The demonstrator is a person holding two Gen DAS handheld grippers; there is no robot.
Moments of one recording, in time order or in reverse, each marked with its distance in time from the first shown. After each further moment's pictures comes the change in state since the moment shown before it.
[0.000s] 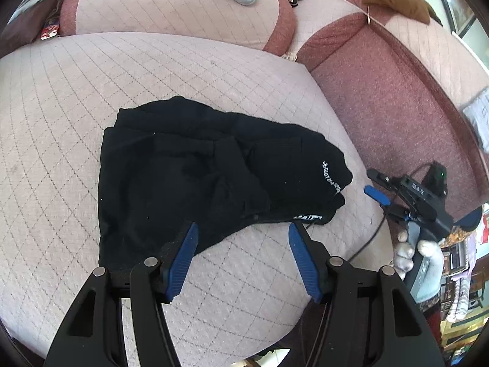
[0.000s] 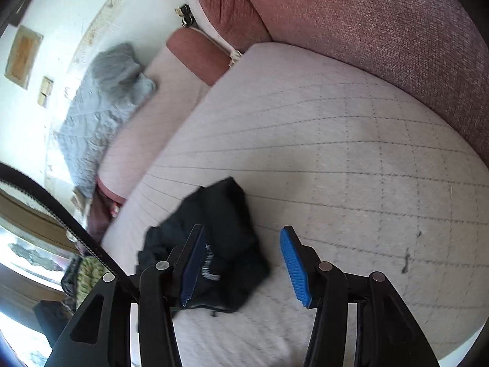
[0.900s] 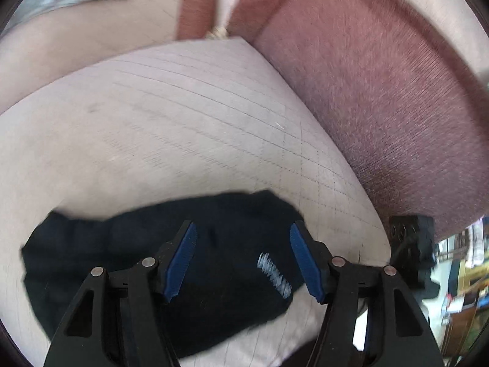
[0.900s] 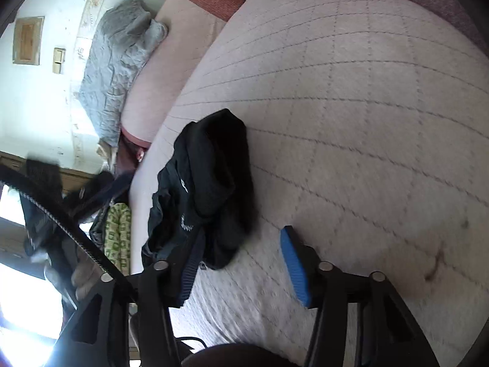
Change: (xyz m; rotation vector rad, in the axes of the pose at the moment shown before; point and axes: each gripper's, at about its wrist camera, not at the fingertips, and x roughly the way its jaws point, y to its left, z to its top) left arm 0.139 -0.144 0.128 0.289 0.191 -0.035; right arm 0.042 -0.054 -0.012 -0.017 0.295 0.234
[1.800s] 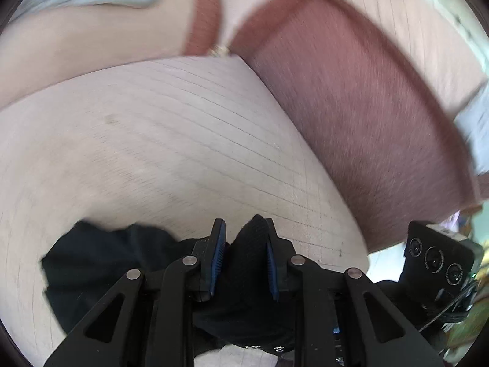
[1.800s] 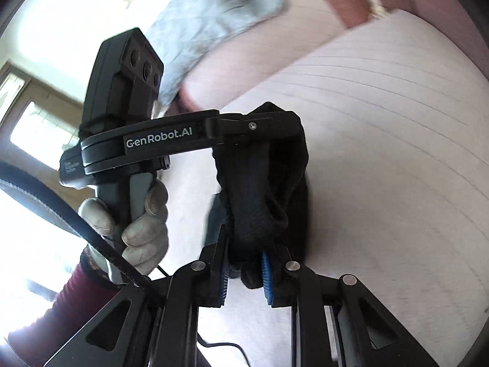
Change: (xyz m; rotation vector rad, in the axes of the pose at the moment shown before) left arm -0.092 0.073 -0.014 -0.069 -0.085 -0.147; right arm 0.044 0.191 -0.014 -0.352 0.060 0.058
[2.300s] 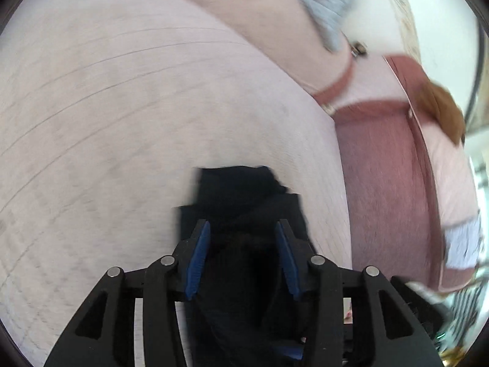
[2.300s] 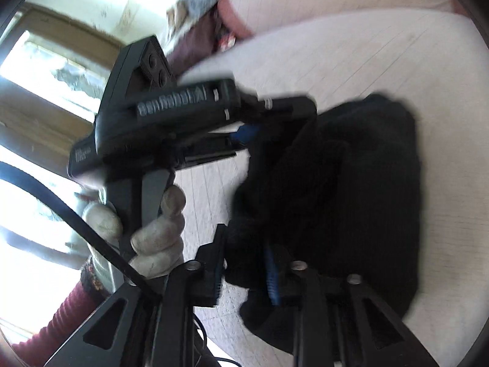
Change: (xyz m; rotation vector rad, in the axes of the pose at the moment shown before) left arm -0.057 0.229 -0.107 -0.557 -0.160 -0.090; right arm 0.206 0.098 -0.018 -0.142 0.311 -0.049
